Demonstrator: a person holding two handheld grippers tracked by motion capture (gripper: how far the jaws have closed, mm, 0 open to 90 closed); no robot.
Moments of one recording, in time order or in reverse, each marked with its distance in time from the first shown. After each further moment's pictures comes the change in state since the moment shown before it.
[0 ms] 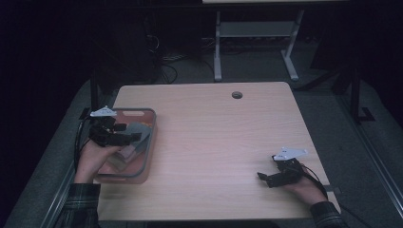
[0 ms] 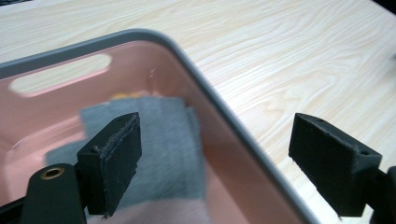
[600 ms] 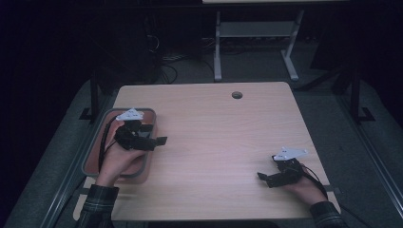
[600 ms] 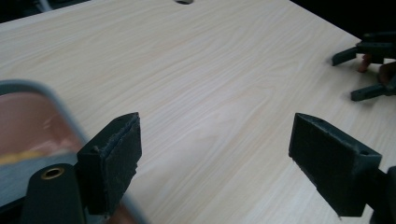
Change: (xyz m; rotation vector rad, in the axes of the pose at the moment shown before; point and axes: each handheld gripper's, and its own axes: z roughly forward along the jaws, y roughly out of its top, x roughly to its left) left arm -0.063 0.016 0.032 -0.048 -0.134 0.100; right arm 0.000 0.000 0.000 -0.002 -0.002 -0.002
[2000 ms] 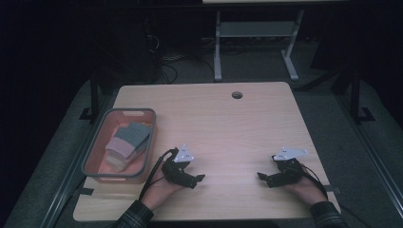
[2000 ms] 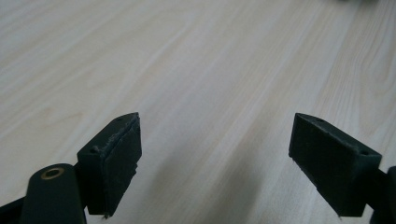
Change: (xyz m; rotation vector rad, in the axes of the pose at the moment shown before) left arm -0.093 -0.065 0.106 0.164 -0.043 0.240; right arm 0.000 0.000 0.000 0.002 0.002 0.003
